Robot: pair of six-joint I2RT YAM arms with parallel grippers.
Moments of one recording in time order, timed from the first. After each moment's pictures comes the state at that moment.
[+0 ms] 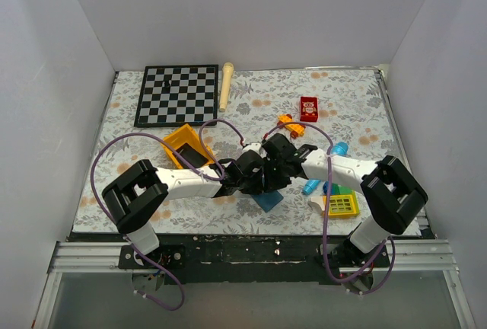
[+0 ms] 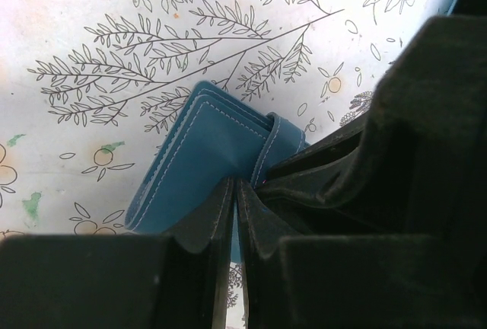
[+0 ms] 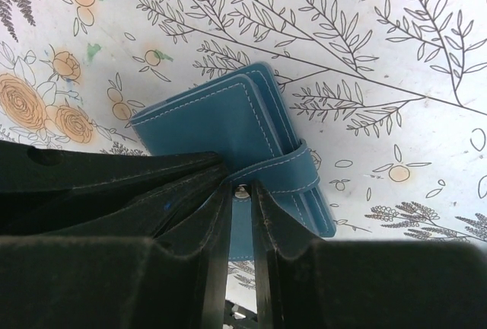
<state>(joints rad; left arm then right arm) -0.99 1.68 0.88 -0.06 -0.09 -0.75 0.82 1.58 0.91 -0.46 -0.11 0.59</state>
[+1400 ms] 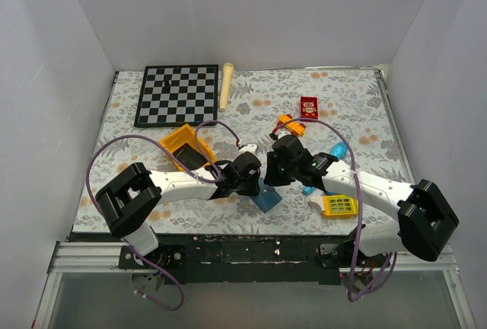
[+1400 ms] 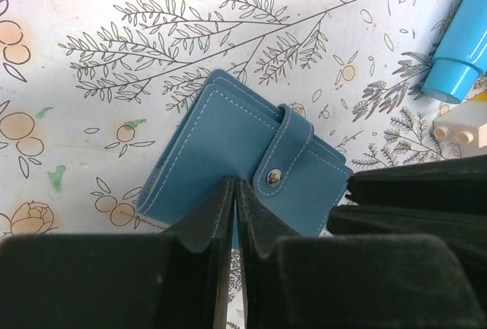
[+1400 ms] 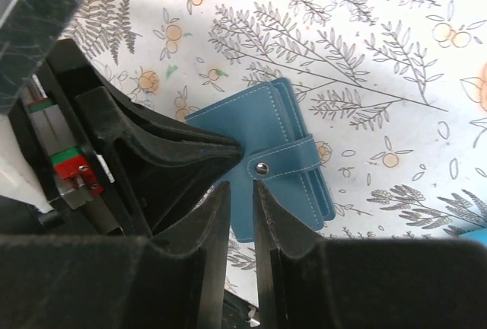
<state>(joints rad) -0.99 1.63 0.85 -0.08 -0.12 -0.76 0.85 1.34 0.83 -0.39 -0.01 0.63</state>
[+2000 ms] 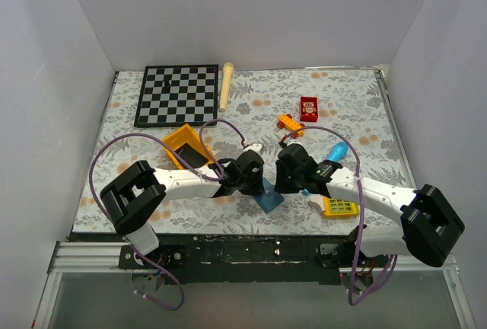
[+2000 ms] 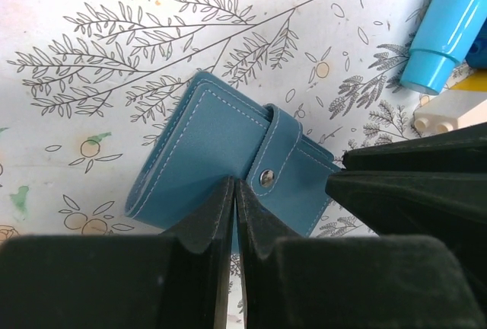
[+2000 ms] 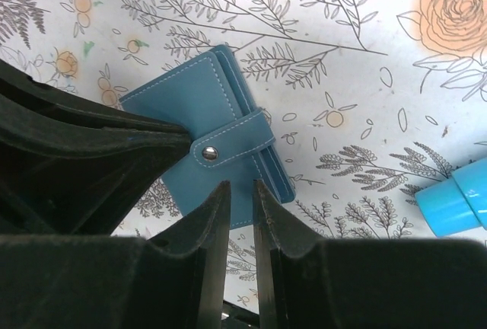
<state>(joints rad) -0.99 1.66 0.88 -0.07 -0.07 -0.74 0.84 1.28 0.73 -0.41 0.07 0.66</state>
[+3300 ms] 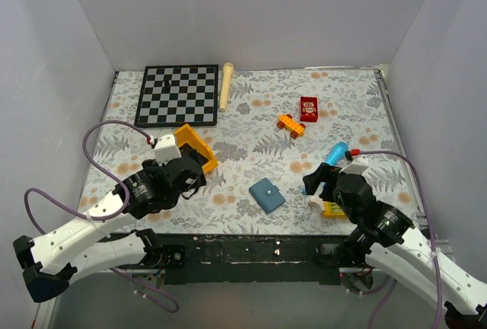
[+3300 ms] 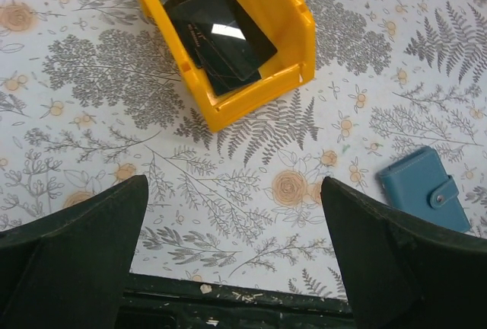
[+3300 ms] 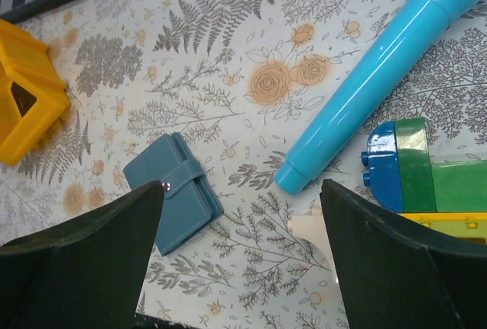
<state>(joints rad) -0.96 0.87 0.91 -0.97 -0.72 -0.93 0.80 0.44 0.47 -0.59 0.41 0.74</state>
